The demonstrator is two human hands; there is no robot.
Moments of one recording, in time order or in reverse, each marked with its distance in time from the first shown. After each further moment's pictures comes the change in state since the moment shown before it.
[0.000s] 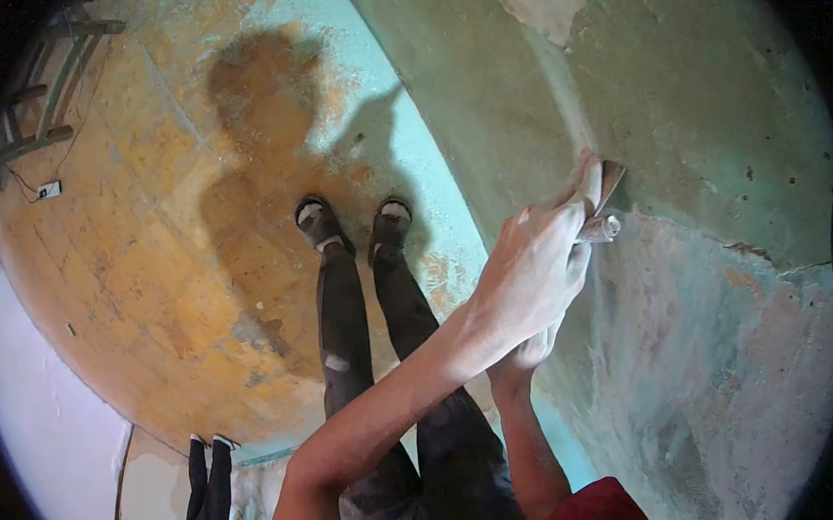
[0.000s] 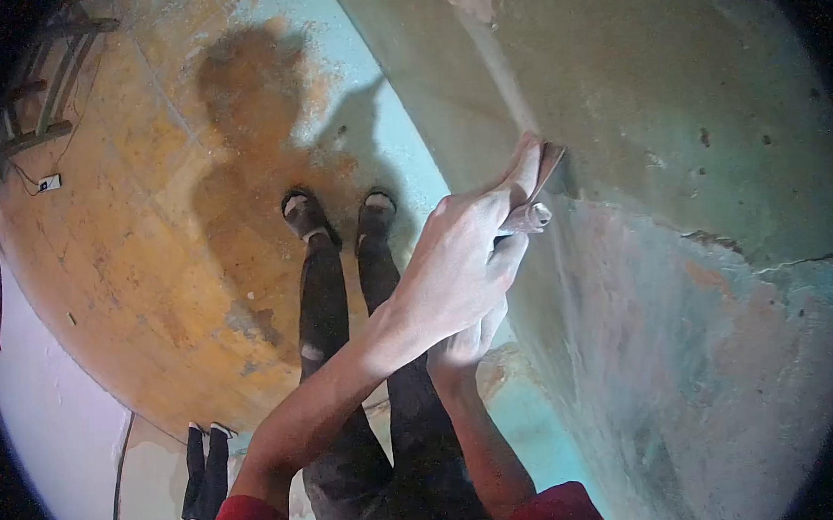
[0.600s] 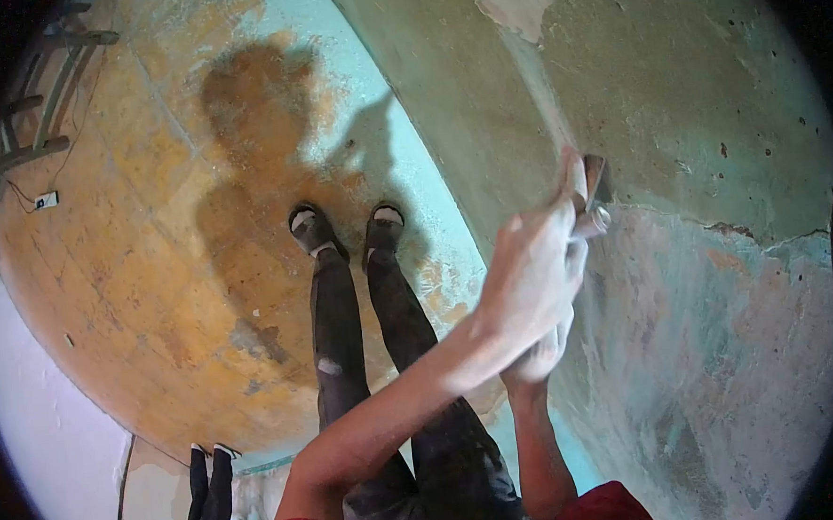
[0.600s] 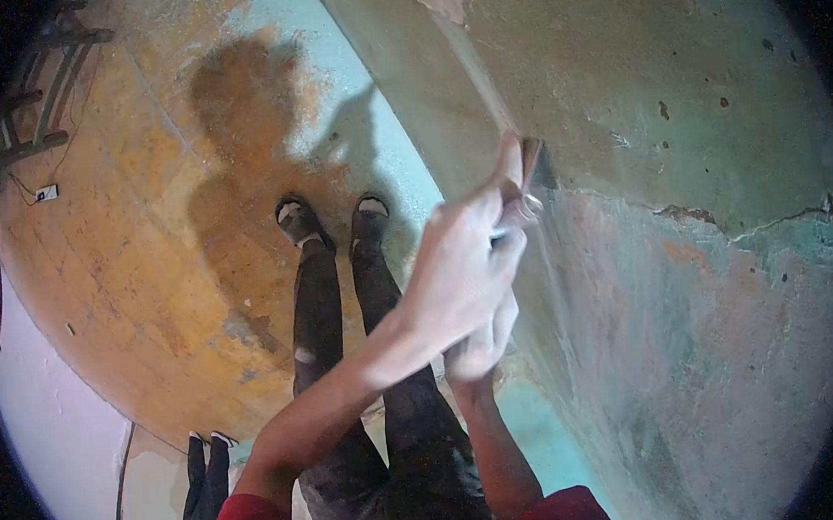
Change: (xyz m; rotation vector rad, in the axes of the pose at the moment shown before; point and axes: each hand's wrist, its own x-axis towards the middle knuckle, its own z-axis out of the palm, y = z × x) left_hand -0.005 0.010 0.015 -0.022 0.112 -0.008; right_hand 0.009 -0.001 -0.031 0.163 -0.141 0.198
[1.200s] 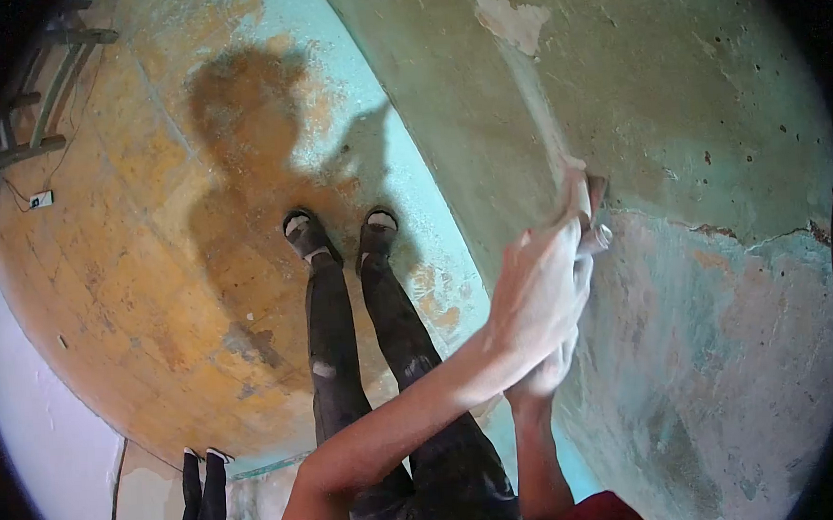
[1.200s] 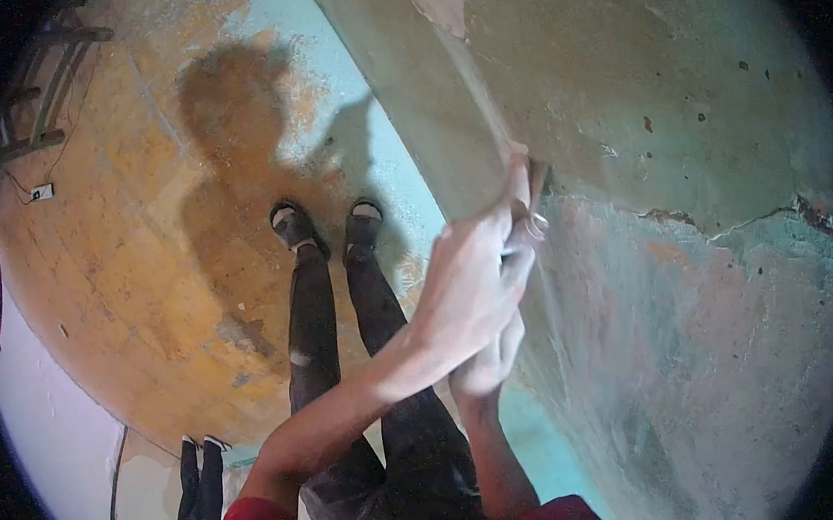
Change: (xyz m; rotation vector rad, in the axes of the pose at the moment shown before) left_hand -0.008 0.013 0.009 -0.053 -0.031 -0.158; right_hand -0.007 -0.010 -0.012 0.325 -0.010 0.084
